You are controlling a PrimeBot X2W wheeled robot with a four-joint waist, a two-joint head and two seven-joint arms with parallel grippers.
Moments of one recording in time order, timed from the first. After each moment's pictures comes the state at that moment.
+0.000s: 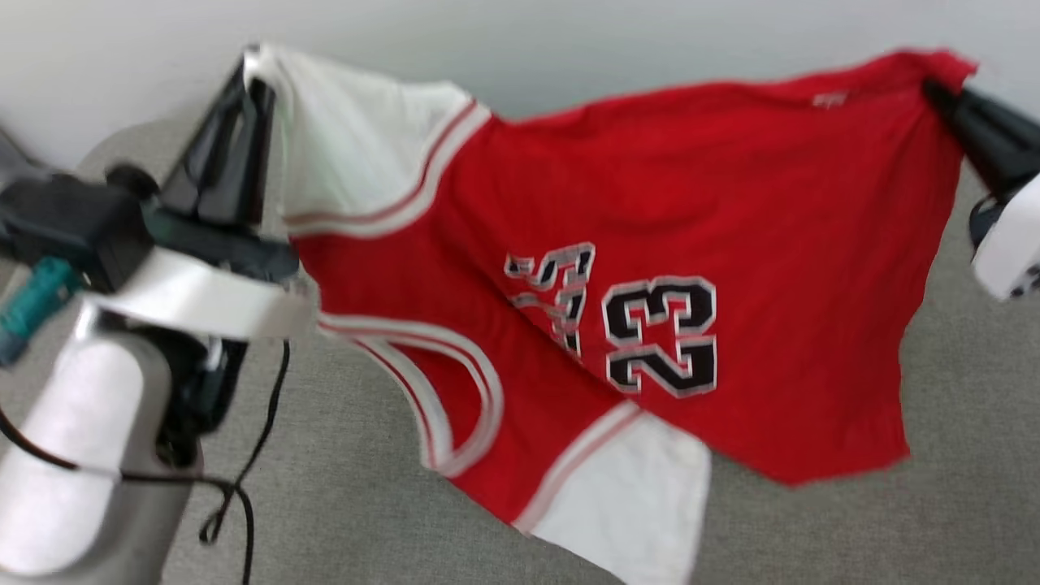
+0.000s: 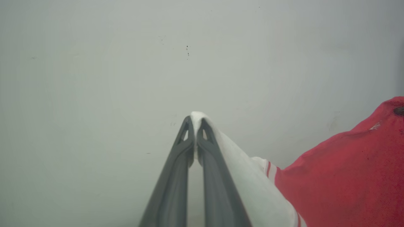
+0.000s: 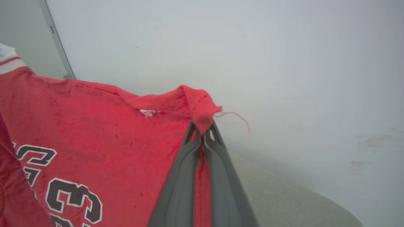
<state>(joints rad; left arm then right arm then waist) -0.50 0.47 -0.29 -0.15 -0.44 0.07 -0.11 -0.62 -0.57 0.21 0.01 0.60 0.13 0.43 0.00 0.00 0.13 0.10</state>
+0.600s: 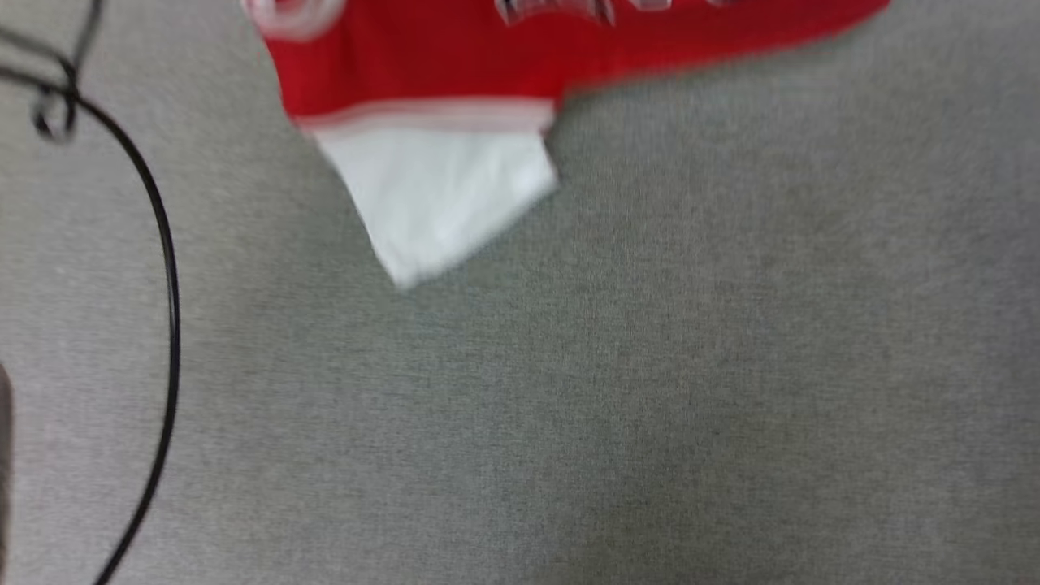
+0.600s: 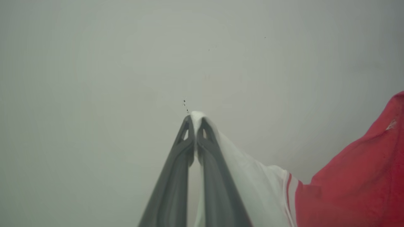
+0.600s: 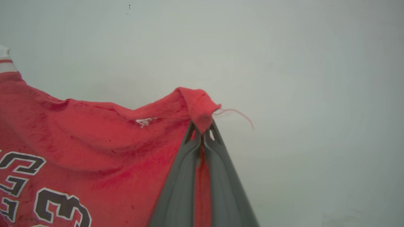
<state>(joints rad) -1.37 0.45 -0.29 0.18 -0.41 -0.07 -0.05 -1.28 -0.47 0.13 0.10 0.43 0.13 0.46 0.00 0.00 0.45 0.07</state>
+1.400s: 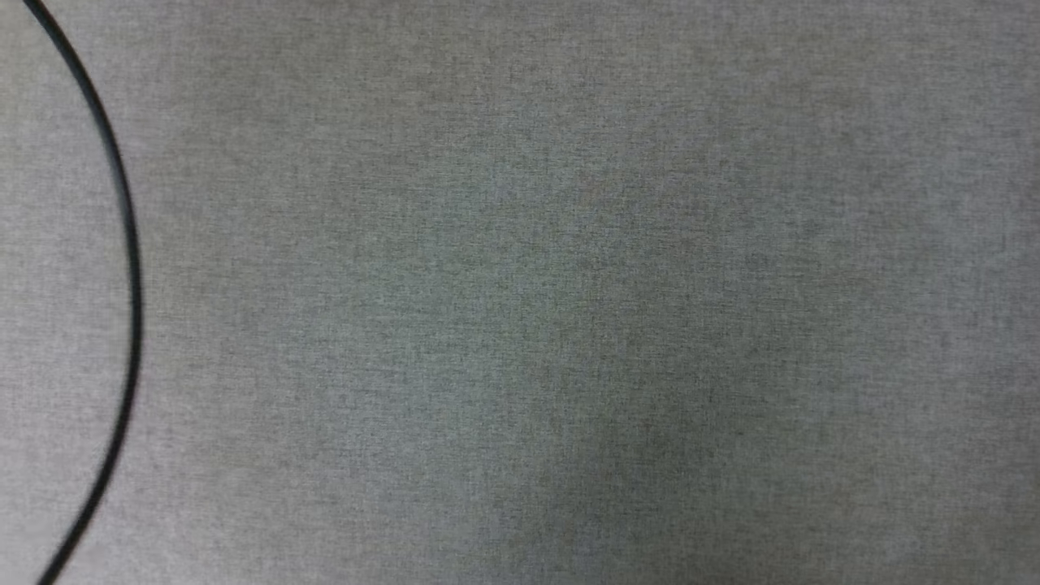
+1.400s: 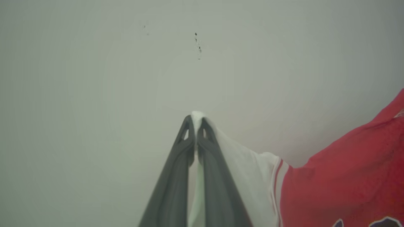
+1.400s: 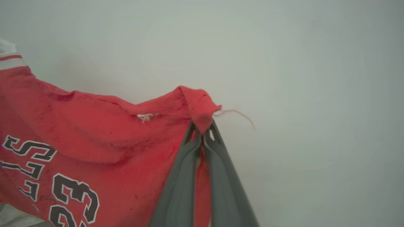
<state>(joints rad) -1.76 0.43 -0.39 0.66 -0.42 -0.13 -0.23 -1.74 -0.43 0.38 0.62 0.39 0.13 0.17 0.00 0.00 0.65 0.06</state>
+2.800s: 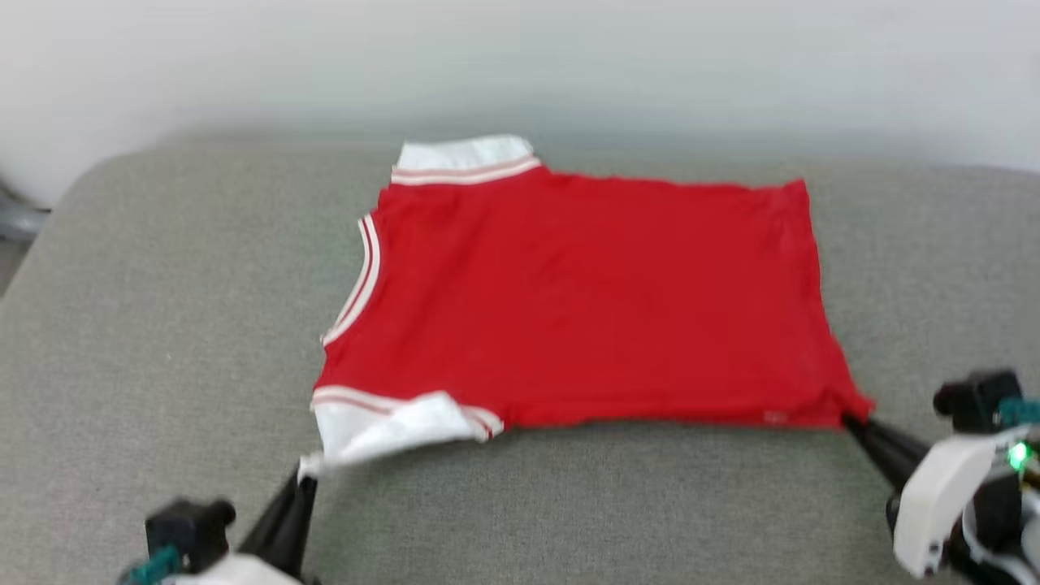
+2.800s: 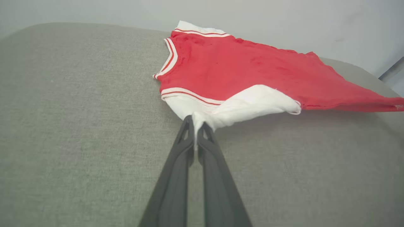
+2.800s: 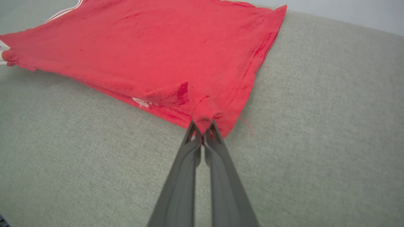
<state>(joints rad) 0.03 0.52 -0.42 0.02 -0.70 0.14 -0.19 -0.24 -0.61 0.43 0.26 0.70 0.13 0.15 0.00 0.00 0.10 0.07</state>
